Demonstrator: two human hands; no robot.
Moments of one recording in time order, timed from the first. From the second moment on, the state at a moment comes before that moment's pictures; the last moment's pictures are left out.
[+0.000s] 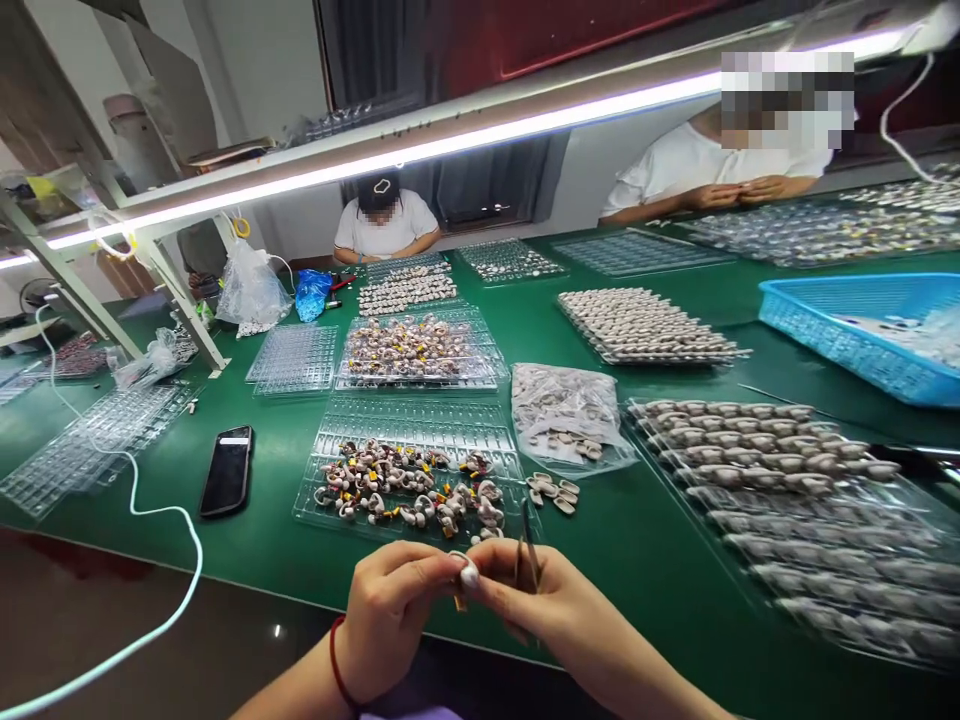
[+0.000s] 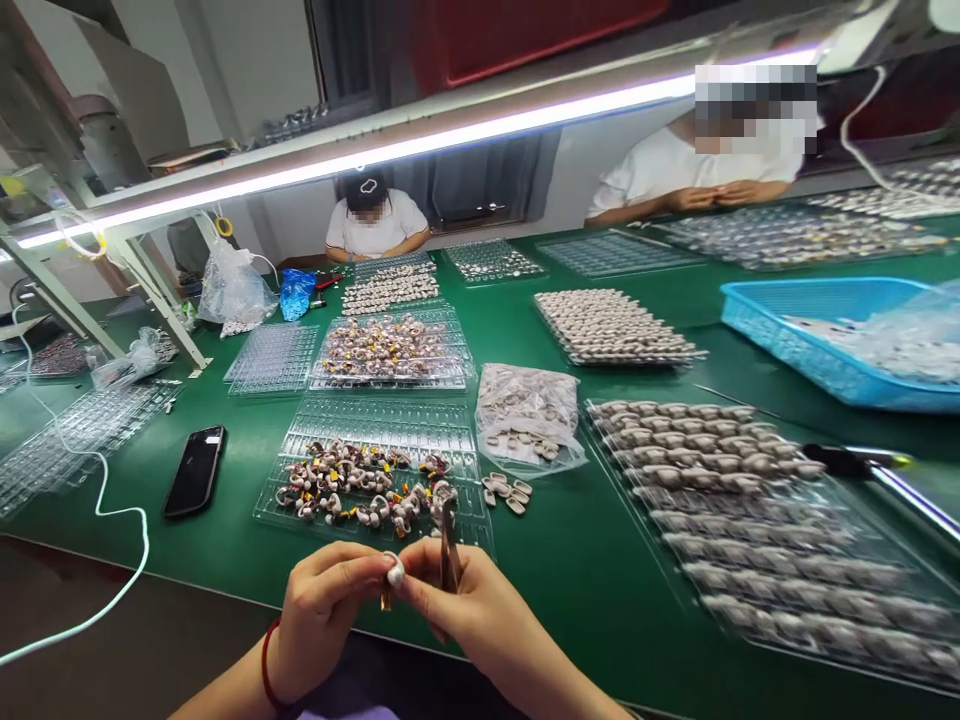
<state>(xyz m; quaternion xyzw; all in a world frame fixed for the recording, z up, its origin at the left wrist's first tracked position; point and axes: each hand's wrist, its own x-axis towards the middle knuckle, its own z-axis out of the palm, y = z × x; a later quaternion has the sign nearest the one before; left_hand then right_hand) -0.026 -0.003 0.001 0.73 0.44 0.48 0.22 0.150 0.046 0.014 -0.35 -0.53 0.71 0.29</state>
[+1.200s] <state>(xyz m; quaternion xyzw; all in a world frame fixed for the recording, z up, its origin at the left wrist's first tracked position) -0.023 -0.008 0.006 0.67 0.50 0.49 0.26 0.147 0.036 0.031 -0.38 -0.78 0.40 0.28</state>
